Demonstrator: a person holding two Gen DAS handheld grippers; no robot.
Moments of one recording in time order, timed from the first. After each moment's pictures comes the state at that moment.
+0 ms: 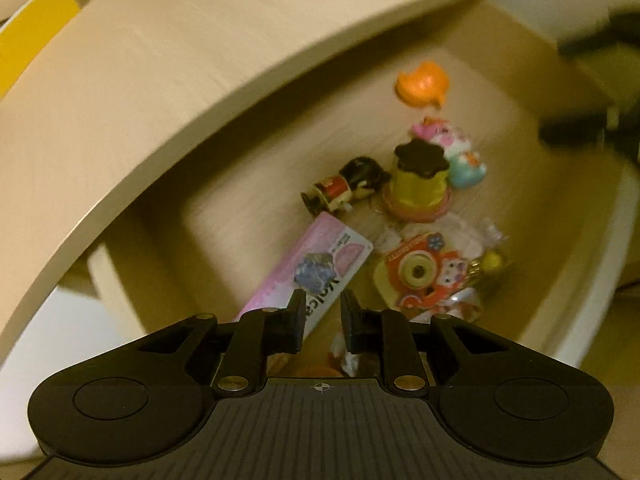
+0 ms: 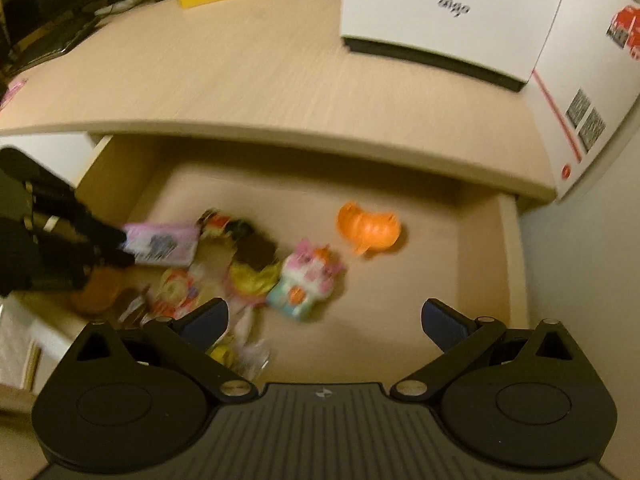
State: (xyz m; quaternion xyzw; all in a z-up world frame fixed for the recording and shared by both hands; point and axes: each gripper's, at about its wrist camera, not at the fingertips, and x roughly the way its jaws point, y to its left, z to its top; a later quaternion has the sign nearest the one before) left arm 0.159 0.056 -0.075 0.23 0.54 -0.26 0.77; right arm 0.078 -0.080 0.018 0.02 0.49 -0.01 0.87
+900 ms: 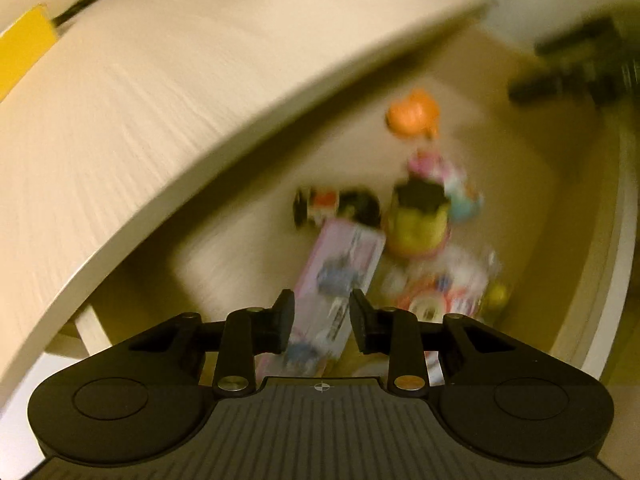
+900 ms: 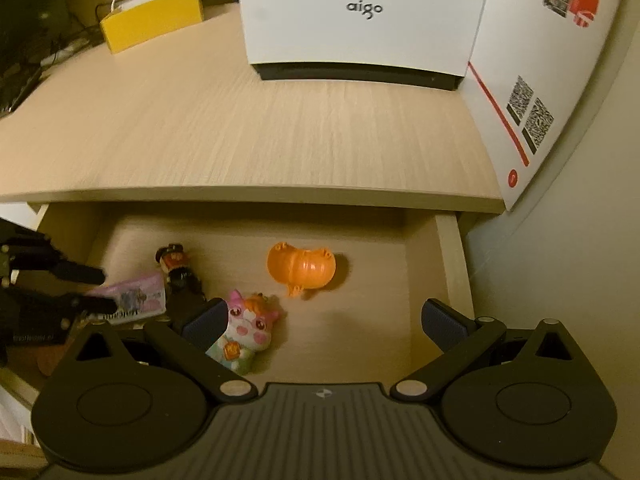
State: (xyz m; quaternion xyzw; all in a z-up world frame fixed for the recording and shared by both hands) left arm 0.173 0.065 -0.071 0.23 0.50 -0.31 0.77; right arm 0.093 -0.127 0.011 0.07 0.47 -0.07 0.88
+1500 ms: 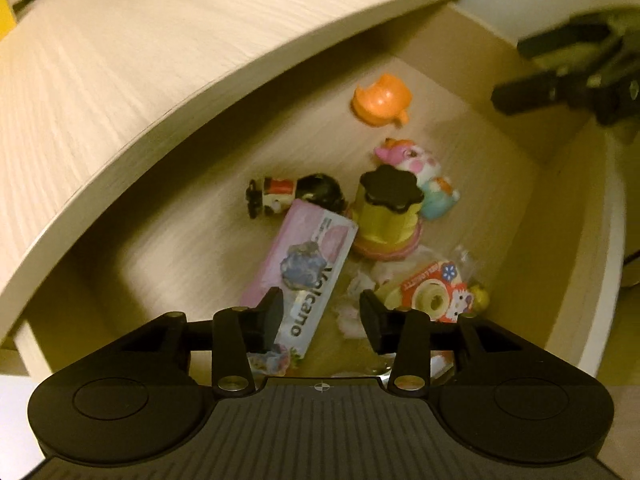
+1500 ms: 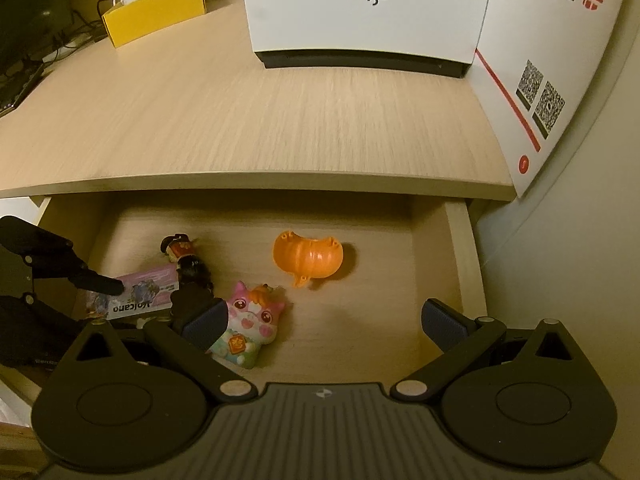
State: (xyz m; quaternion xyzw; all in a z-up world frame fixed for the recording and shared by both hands) left arm 0.175 0.069 -0.072 0.19 0.53 -0.35 0.75; right arm 0.094 -0.123 0.008 0.08 0.48 -0.06 0.87
